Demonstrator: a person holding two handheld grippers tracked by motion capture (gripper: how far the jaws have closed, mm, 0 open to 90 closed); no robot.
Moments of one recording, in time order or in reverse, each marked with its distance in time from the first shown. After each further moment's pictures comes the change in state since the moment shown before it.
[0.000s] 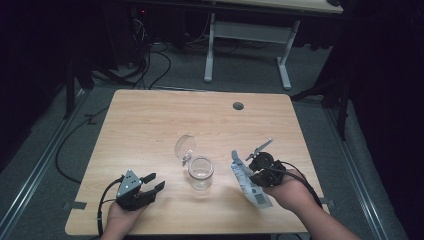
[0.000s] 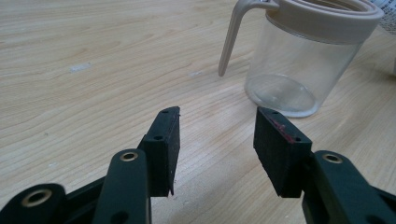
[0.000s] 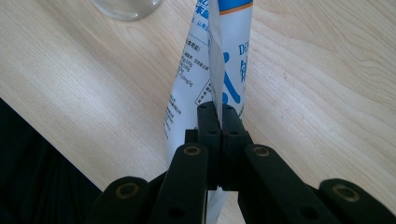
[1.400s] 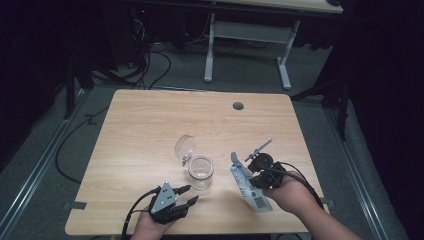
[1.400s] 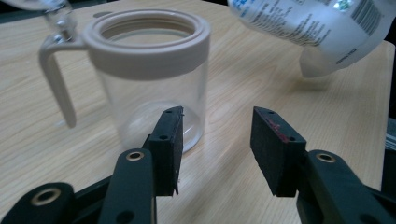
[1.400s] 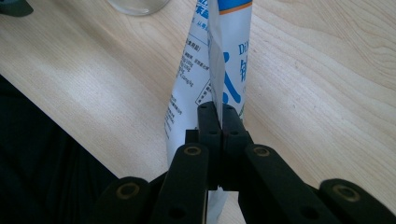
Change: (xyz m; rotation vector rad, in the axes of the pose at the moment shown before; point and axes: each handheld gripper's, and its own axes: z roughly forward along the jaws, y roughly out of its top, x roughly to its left) left arm -0.089 0.017 0.033 -0.035 -0.189 0.150; right arm 0.008 0.001 -0.008 0.030 0.020 0.031
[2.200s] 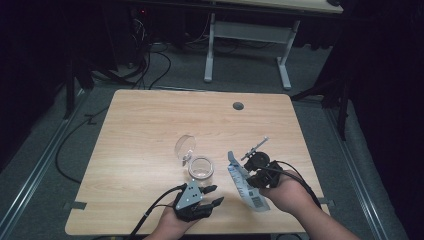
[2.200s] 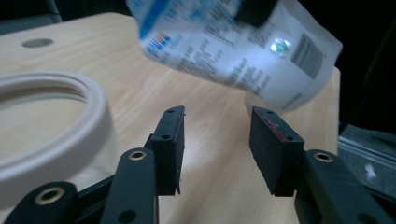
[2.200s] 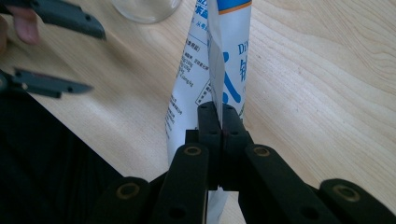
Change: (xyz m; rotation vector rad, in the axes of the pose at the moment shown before) left arm -0.032 0.027 0.042 -0.021 -0.139 0.039; right arm 0.009 0.009 -0.006 0.012 -0.003 0.008
